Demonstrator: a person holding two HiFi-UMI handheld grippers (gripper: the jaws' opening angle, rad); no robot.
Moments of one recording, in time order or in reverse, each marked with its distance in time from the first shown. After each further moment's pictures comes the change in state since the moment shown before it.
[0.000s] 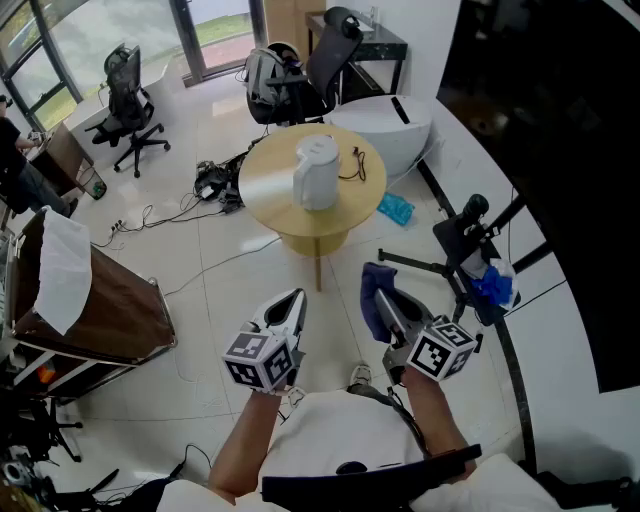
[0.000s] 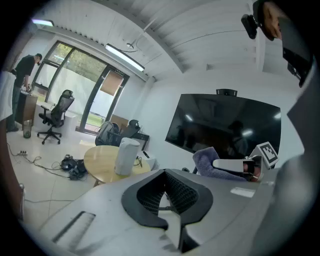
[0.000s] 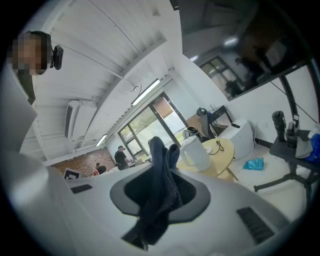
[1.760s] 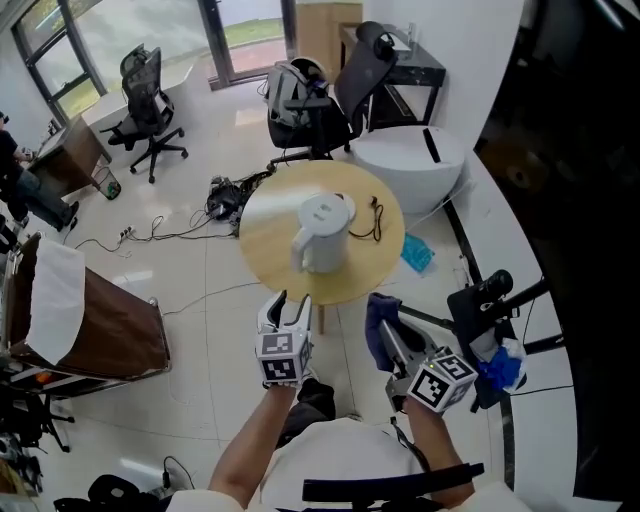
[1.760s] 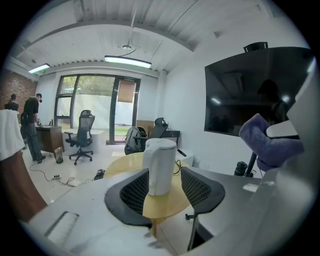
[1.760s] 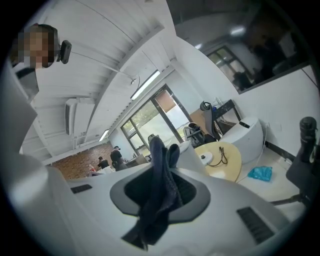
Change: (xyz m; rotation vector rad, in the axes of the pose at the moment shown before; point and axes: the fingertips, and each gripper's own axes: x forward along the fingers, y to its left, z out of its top) left arm 0.194 0.133 0.020 0.152 0.040 0.427; right arm 0.120 -0.119 0.068 -0.024 0.092 0.059
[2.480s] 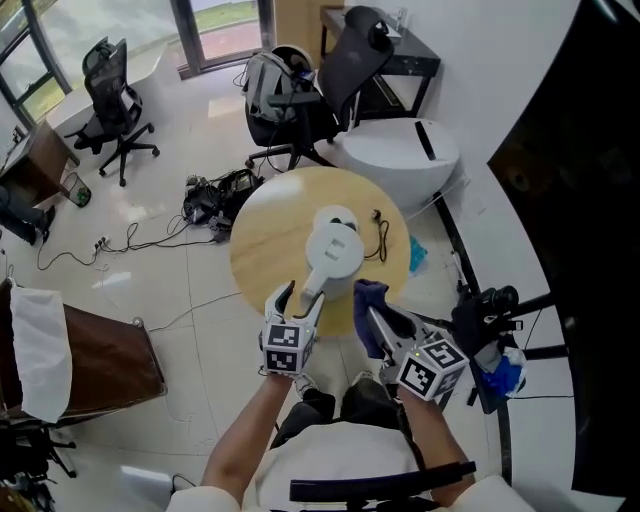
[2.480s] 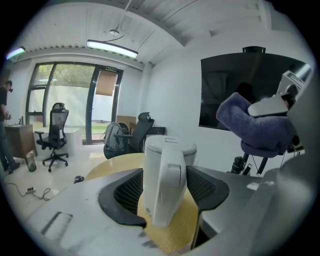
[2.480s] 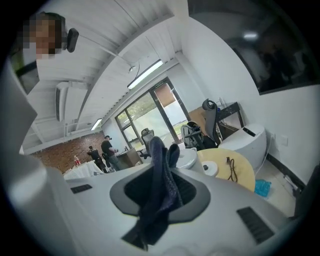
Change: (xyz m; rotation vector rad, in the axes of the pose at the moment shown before) left arm 0.131 0.033 0.016 0.076 0.037 -0.245; right arm 0.144 -0.018 0.036 -0.107 0.064 -0.074
